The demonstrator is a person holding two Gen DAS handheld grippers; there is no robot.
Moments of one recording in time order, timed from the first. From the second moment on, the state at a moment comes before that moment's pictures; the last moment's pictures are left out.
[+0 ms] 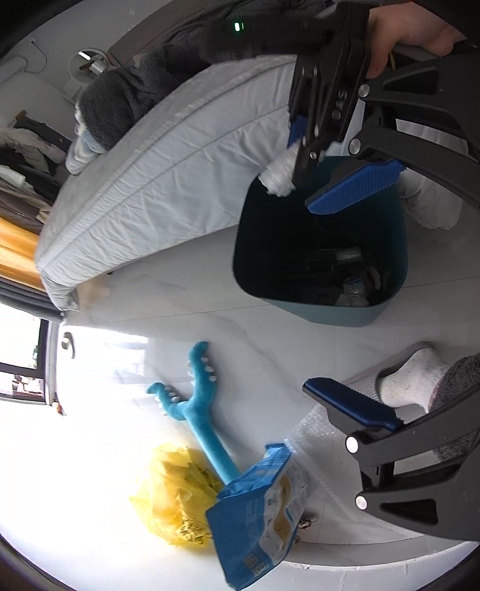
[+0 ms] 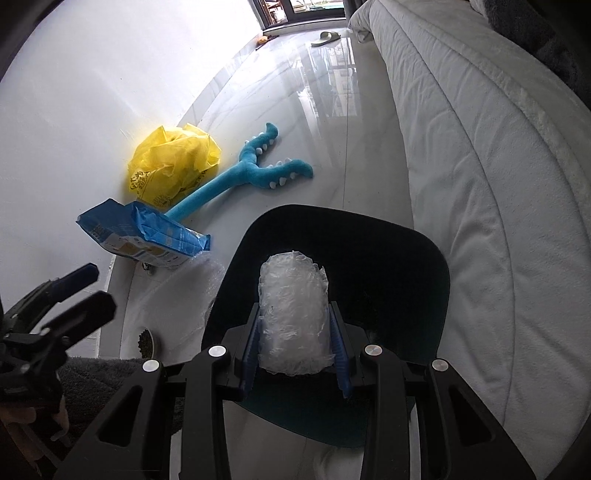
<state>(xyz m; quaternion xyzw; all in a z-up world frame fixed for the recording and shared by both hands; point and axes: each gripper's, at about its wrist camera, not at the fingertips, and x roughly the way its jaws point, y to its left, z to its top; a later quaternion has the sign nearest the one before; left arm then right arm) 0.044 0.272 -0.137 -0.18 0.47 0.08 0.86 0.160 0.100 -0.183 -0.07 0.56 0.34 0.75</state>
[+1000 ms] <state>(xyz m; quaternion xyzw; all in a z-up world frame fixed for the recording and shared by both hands) 0.008 0.204 -0.011 -0.04 0.28 0.06 0.96 0.149 0.004 -0.104 -0.07 0.45 0.29 0.85</state>
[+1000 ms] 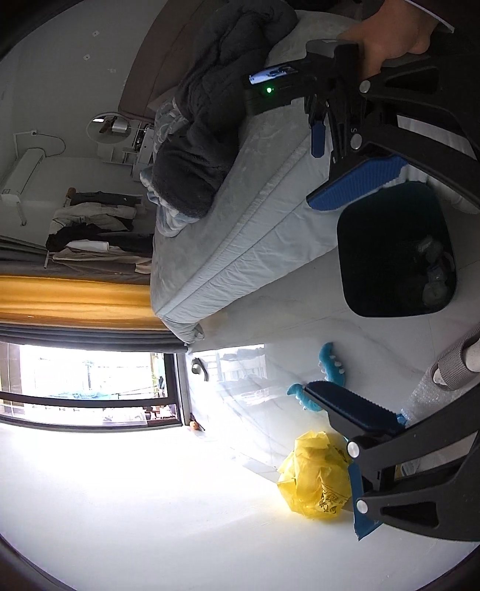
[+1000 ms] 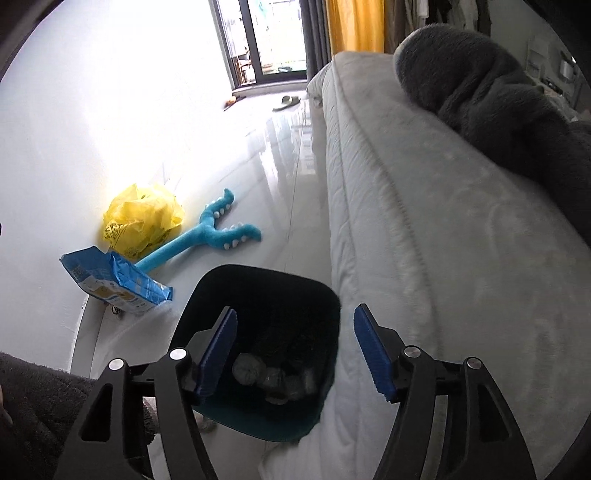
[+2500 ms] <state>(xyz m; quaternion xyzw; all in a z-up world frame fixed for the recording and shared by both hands) -0.037 0.036 -0.008 0.03 0.25 0.03 0.97 0.013 -0.289 0.010 0.00 0.25 0.21 0.95</state>
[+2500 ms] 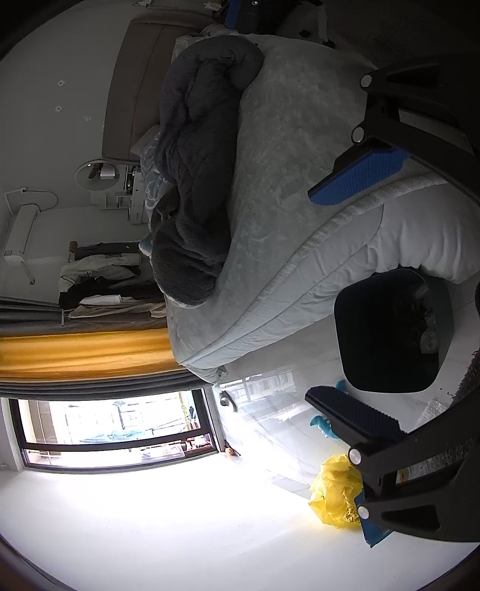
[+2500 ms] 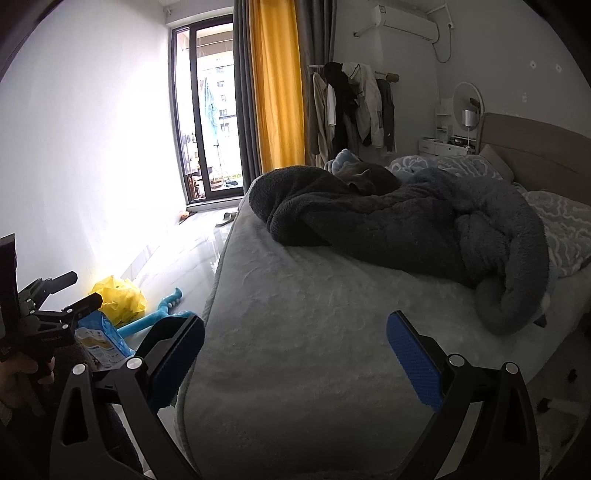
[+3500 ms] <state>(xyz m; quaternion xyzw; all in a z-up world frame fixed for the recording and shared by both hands) -0.035 0.045 -0.009 0.00 0.26 0.02 0.97 0.022 -0.292 0.005 0.01 0.26 0.22 0.94</state>
